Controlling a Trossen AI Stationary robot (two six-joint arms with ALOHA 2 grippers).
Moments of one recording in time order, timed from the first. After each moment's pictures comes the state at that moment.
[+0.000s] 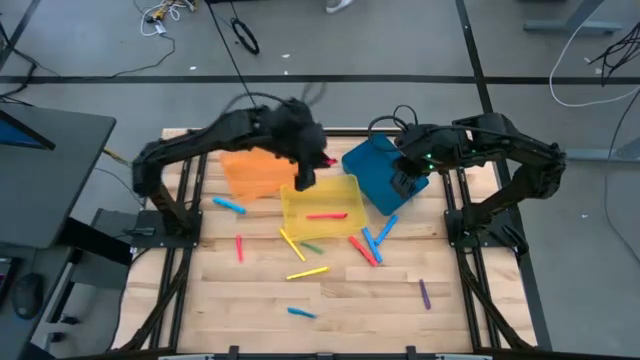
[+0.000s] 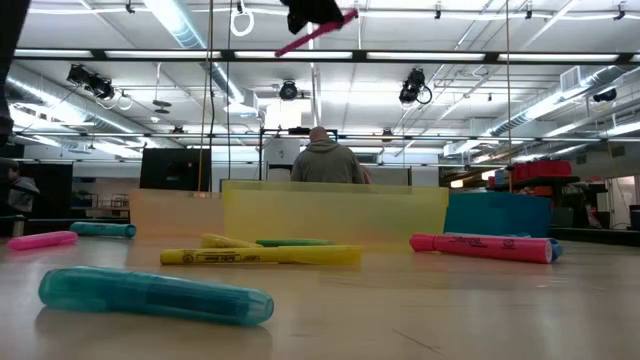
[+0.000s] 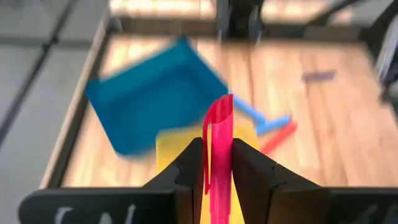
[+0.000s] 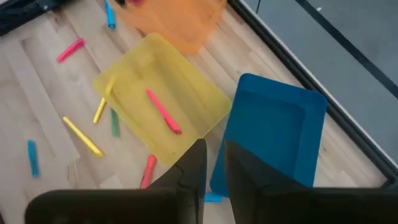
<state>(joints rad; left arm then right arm) 0.22 1.73 1.91 -0.92 0.11 0.12 0.02 1.45 1.97 -1.55 0.30 0.53</state>
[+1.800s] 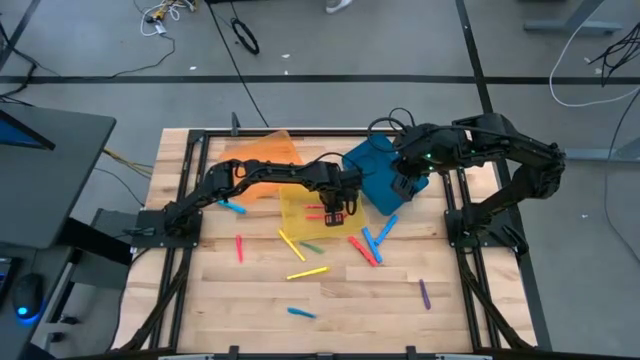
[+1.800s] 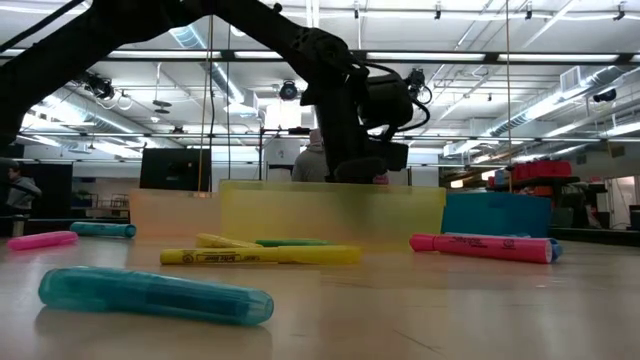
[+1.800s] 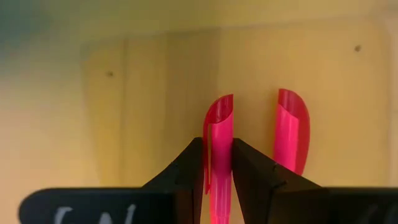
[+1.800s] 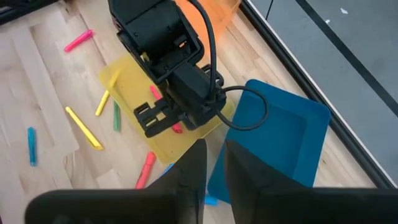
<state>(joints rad) 0.17 2.35 1.89 -0.82 0.00 0.12 0.02 1.45 1.97 -1.52 0.29 0.45</state>
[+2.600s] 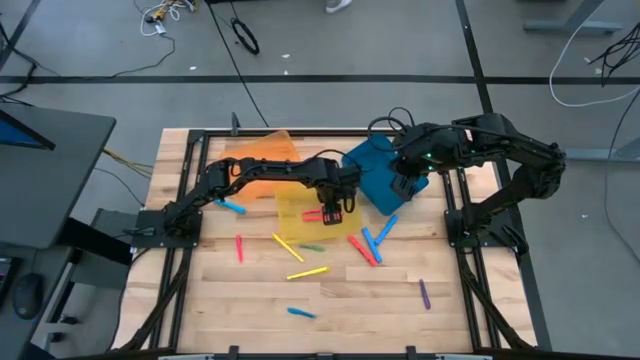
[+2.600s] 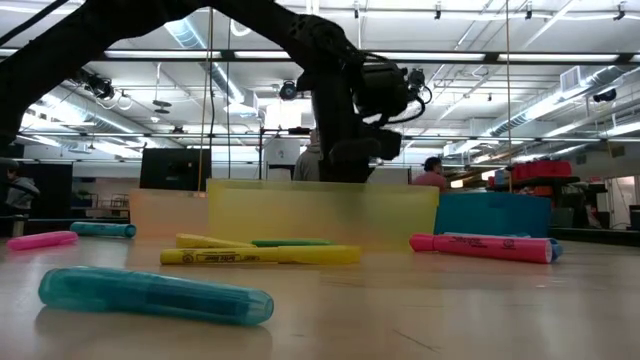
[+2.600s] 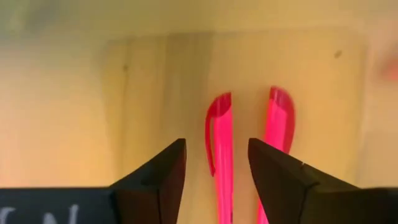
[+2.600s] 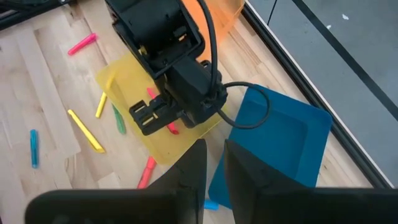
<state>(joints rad) 0.17 2.31 1.92 -0.91 0.02 0.07 0.02 1.45 1.97 -1.51 0.29 0.43</state>
